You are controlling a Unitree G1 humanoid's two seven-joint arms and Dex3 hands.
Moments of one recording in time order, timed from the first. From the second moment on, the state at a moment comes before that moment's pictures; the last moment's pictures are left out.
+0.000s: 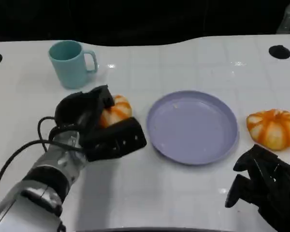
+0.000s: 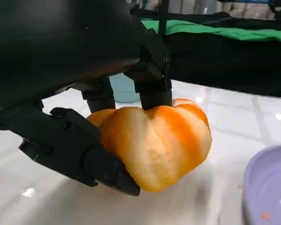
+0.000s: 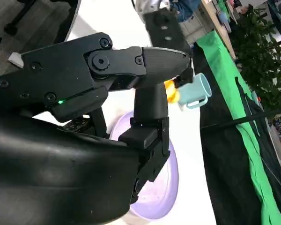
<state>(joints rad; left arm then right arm) -0.84 0.09 -0.41 1.24 0.60 -0.15 0.44 0.25 -0.05 -0.06 -0.46 0.47 0.50 0.21</state>
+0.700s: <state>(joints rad) -1.00 -0.01 -0.43 1.13 0.58 -0.24 0.24 0.25 -0.05 -0.06 -0.45 0.46 0.50 0.21</state>
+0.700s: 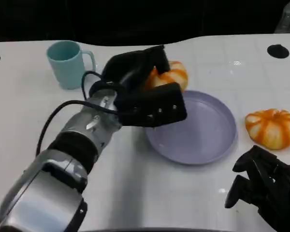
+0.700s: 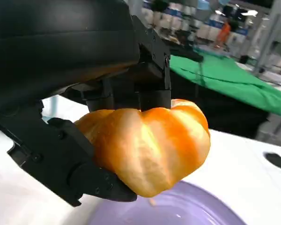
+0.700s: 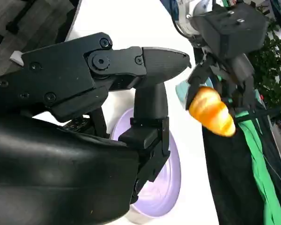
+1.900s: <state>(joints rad) -1.06 -0.14 -0.51 1.25 0.59 -0.19 0.00 0.26 -0.05 -0.03 -0.47 0.45 0.48 0.19</state>
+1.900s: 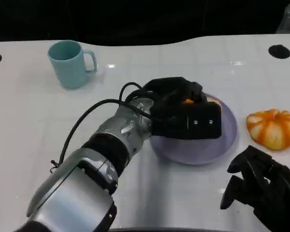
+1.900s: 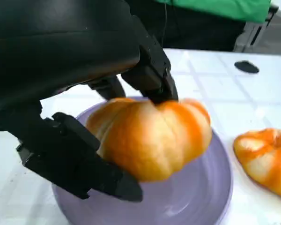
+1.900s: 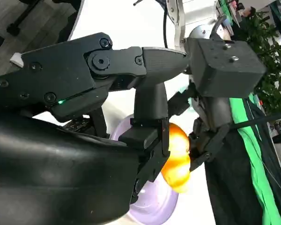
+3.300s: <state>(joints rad) -0.59 -0.06 -0.06 0.56 -0.08 -0.11 -0.36 0.25 -0.05 -0.03 -0.45 0.45 0.48 0.20</state>
